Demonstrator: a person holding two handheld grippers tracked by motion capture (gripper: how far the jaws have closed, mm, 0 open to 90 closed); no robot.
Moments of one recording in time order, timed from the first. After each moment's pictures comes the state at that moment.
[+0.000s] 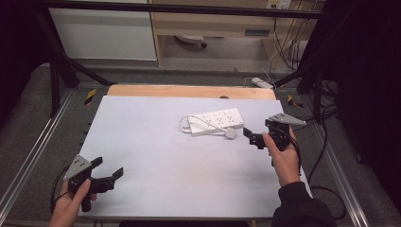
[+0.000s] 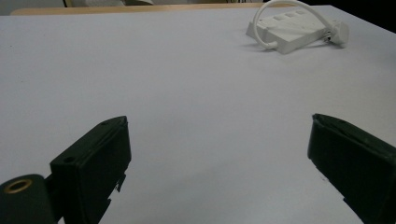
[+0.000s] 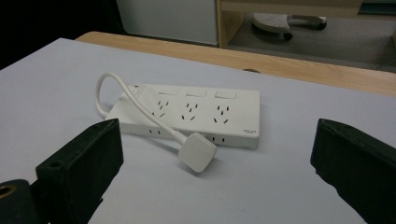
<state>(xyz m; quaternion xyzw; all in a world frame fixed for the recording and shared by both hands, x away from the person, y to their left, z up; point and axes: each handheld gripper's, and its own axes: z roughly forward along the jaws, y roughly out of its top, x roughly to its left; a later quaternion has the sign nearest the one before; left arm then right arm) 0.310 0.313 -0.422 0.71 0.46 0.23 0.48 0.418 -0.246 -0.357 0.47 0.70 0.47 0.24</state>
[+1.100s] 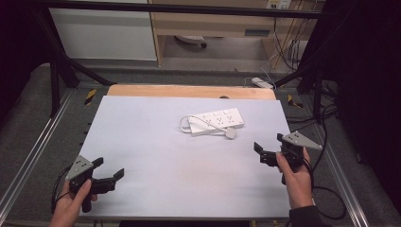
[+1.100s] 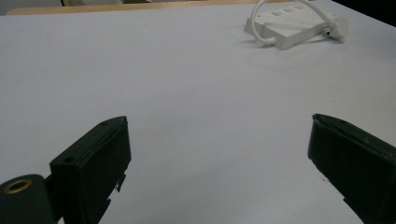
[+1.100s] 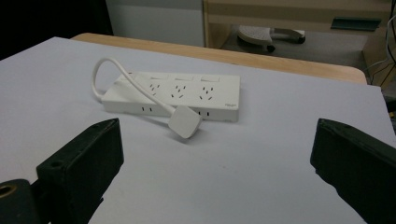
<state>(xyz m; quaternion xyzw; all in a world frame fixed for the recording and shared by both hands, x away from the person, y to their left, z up) 0.310 0.311 -0.423 0.72 0.46 0.23 0.47 0.365 -0.270 -0.375 0.47 0.69 0.48 0.28</state>
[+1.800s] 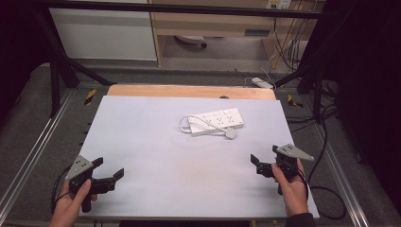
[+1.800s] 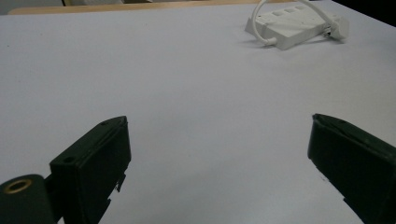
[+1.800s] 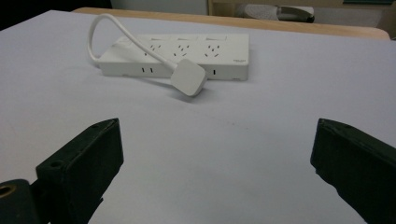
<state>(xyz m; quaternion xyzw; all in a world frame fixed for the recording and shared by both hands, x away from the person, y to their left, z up) 0.310 0.311 -0.423 0.72 0.46 0.23 0.47 0.356 -0.269 -0.420 0.48 0.70 0.47 0.25</state>
